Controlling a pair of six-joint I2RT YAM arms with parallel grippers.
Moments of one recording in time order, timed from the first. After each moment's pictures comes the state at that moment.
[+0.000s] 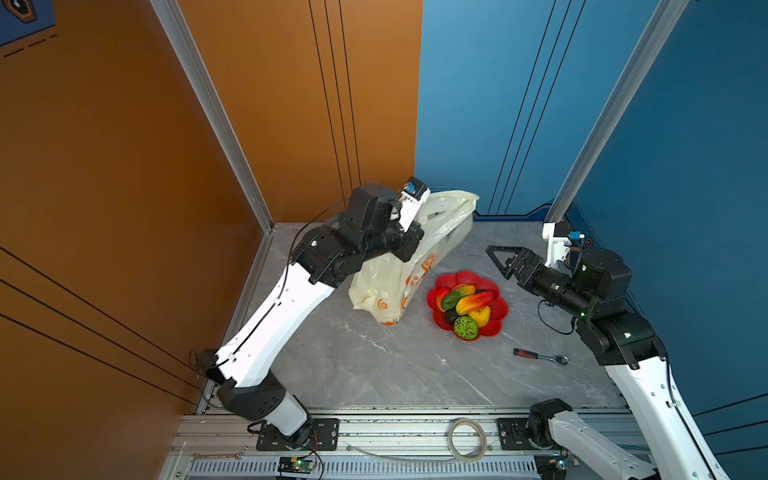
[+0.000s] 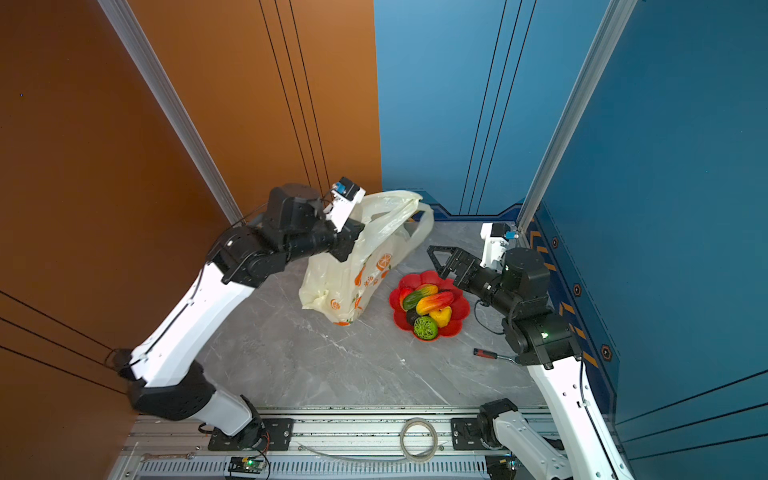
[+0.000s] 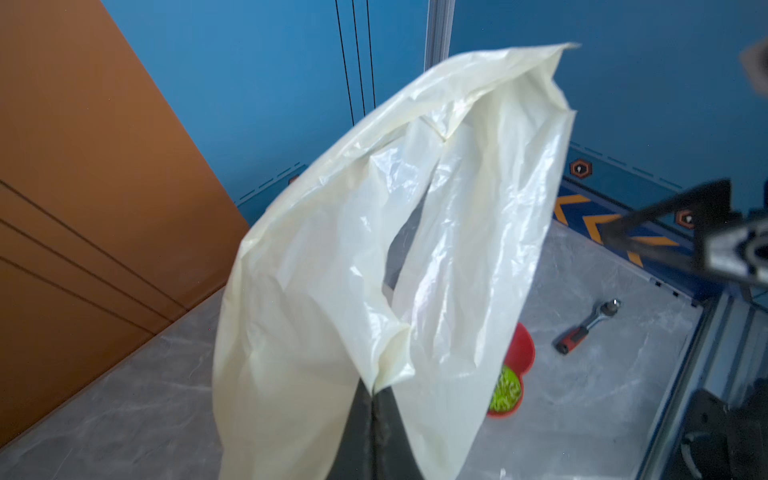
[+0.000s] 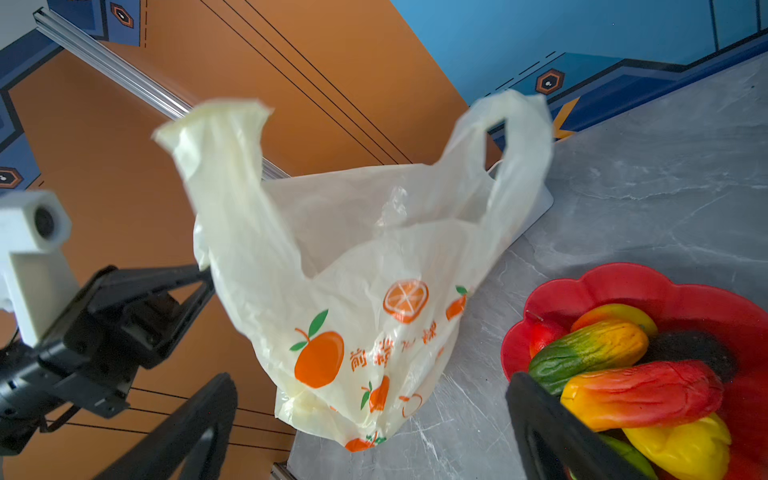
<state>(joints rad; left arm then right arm) -0.74 1.47 1.93 -0.90 -0.04 0.04 0.25 0.87 1.20 -0.56 -0.38 0.75</state>
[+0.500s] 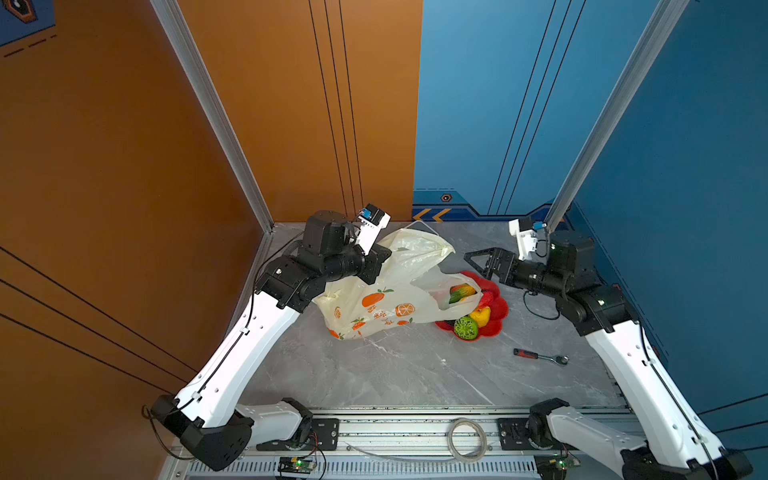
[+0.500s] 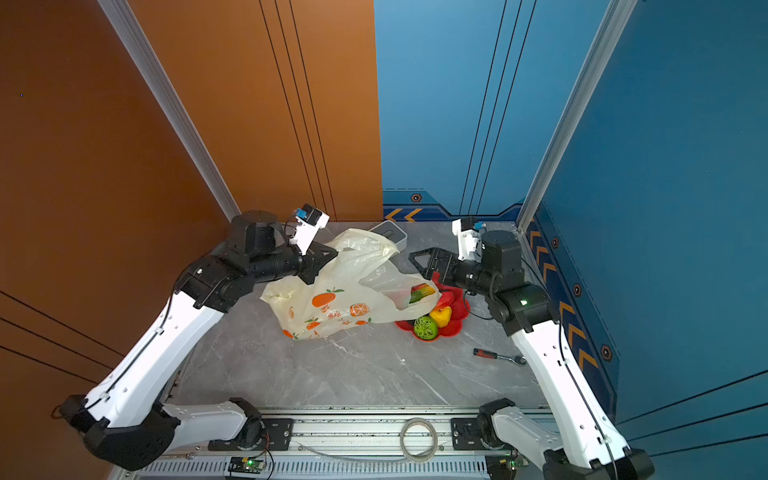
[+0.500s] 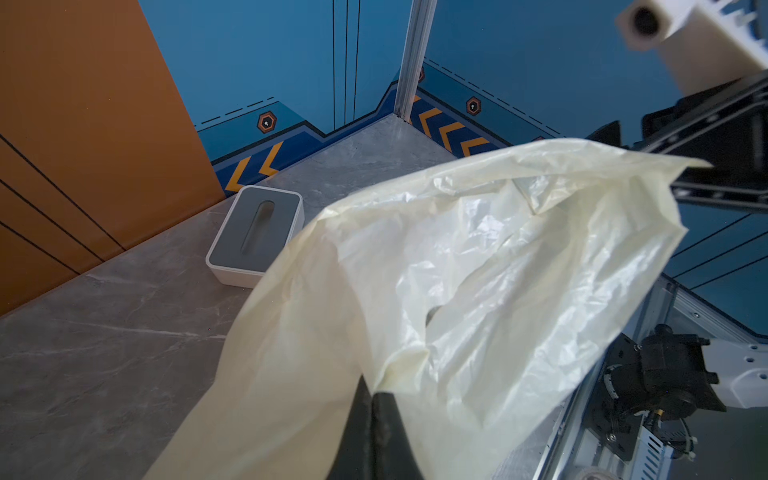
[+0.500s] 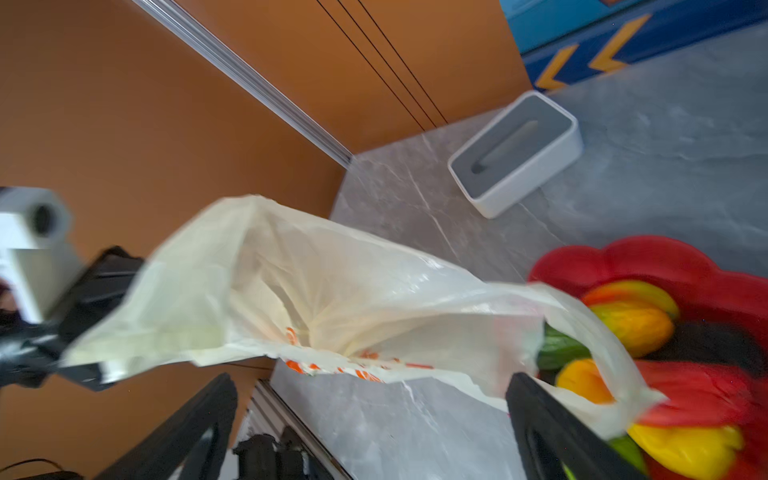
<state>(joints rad) -0.53 1.27 1.57 -0.78 0.28 0.00 0.29 1.10 1.29 -0.70 -0.47 0.55</state>
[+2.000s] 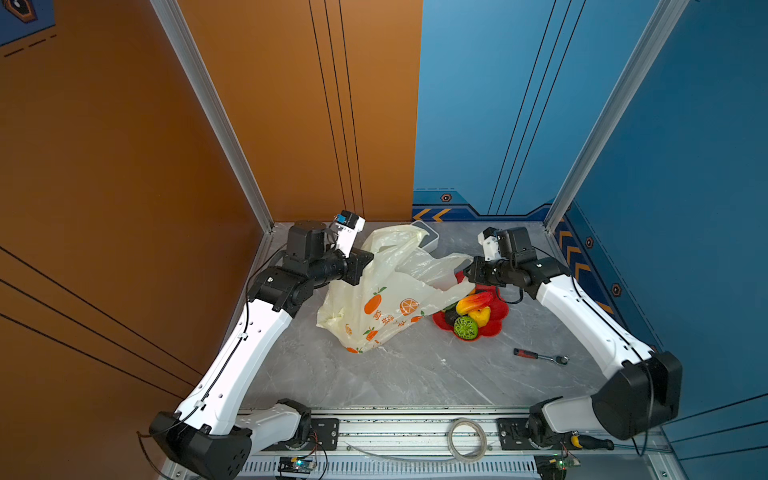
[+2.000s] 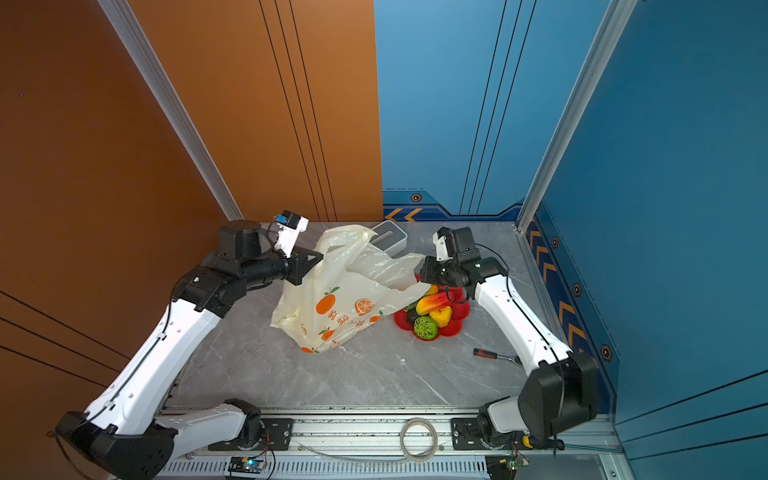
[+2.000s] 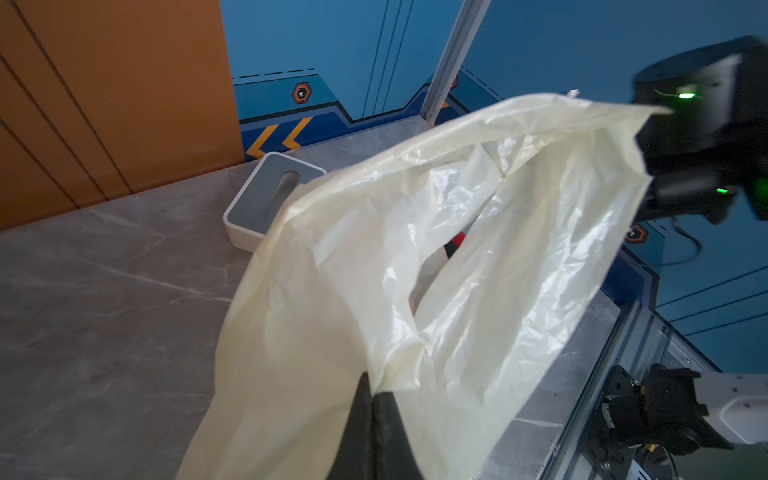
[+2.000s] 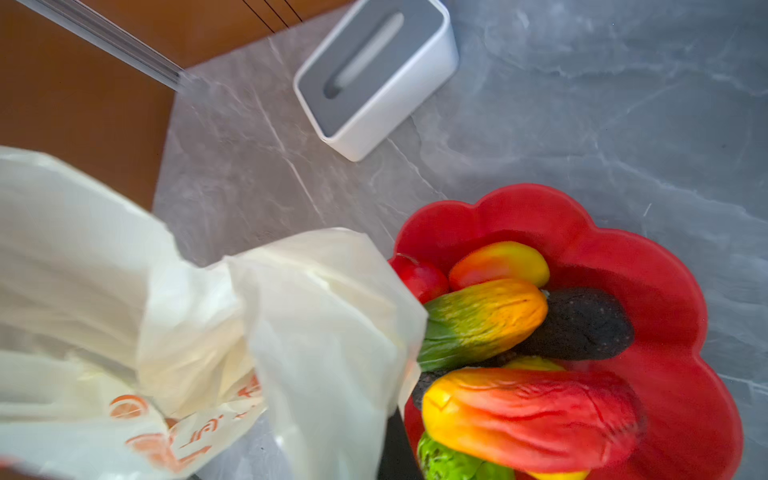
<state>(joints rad) -0.30 1.18 1.33 -0.64 0.41 -0.12 0.33 1.35 1.26 -0.66 -0.25 0.43</state>
